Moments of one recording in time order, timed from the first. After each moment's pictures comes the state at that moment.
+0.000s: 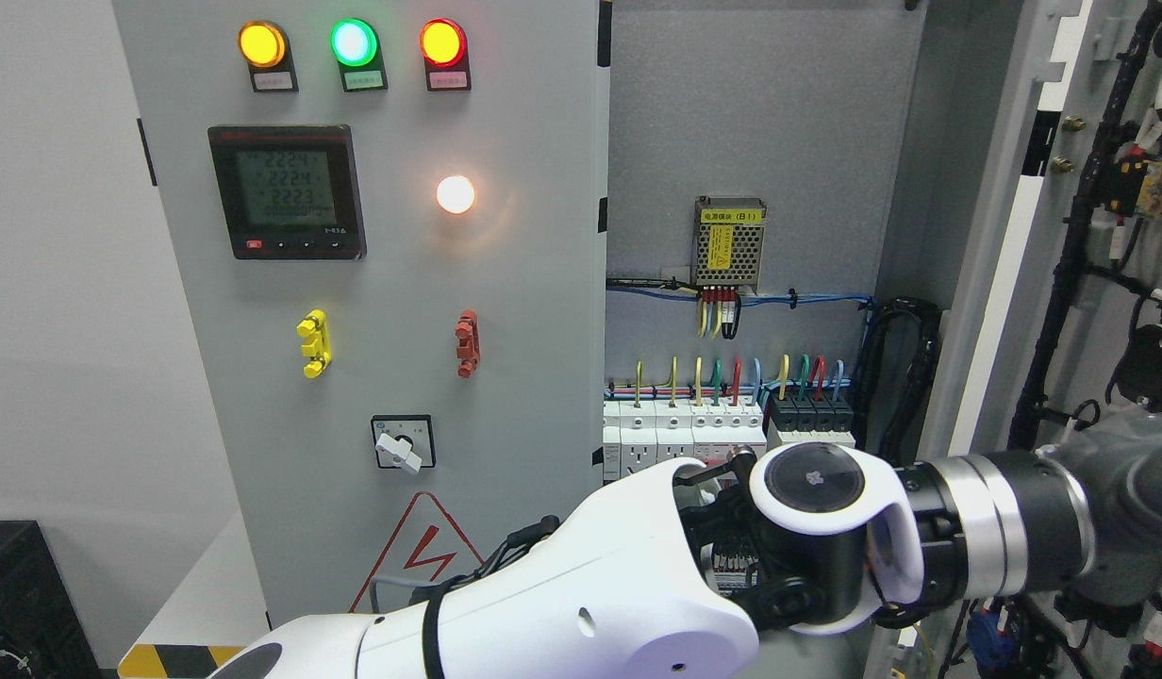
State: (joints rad) left arm -1.44 -0.12 -1.04 -1.48 1.22 0.24 -0.14; right arm 0.00 0.13 0.00 0.00 0.05 0.04 0.03
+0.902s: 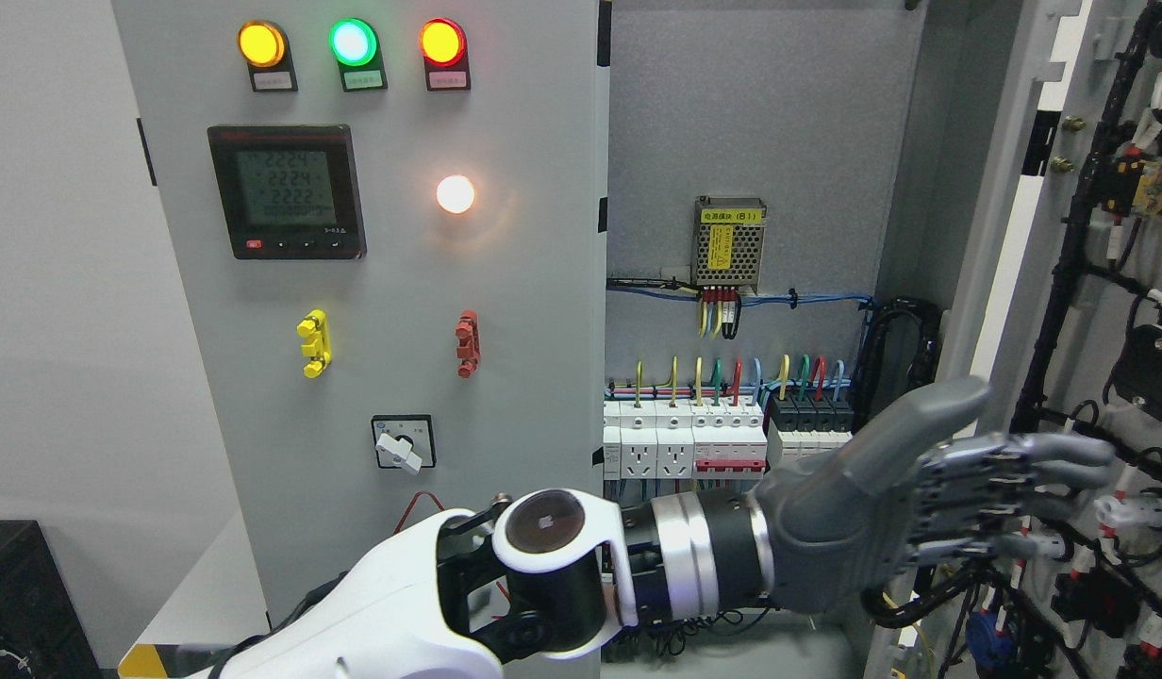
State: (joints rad) left arm -1.16 0.31 -1.00 -1.79 1.23 0.26 -0.16; right arm 0.00 0.13 0.00 0.00 0.05 0.04 0.03
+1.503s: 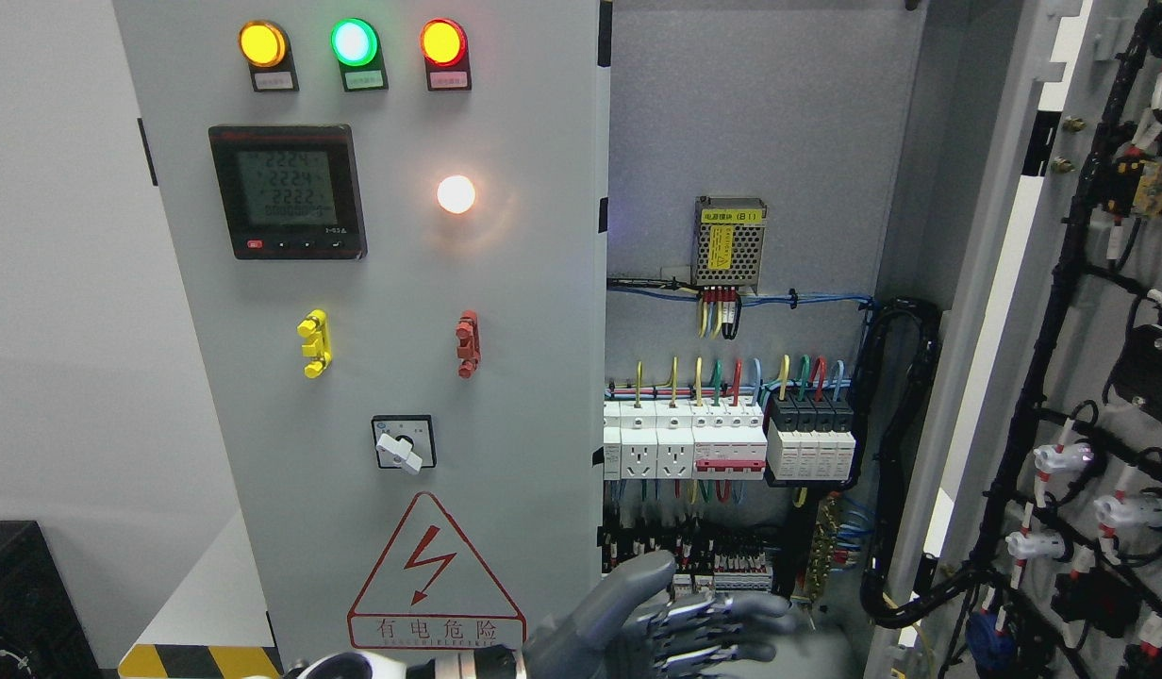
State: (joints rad) left arm -0.79 0.64 -0.99 -1.93 1.19 0.24 -0.19; right arm 0.00 0.13 0.00 0.00 0.05 0.04 0.03
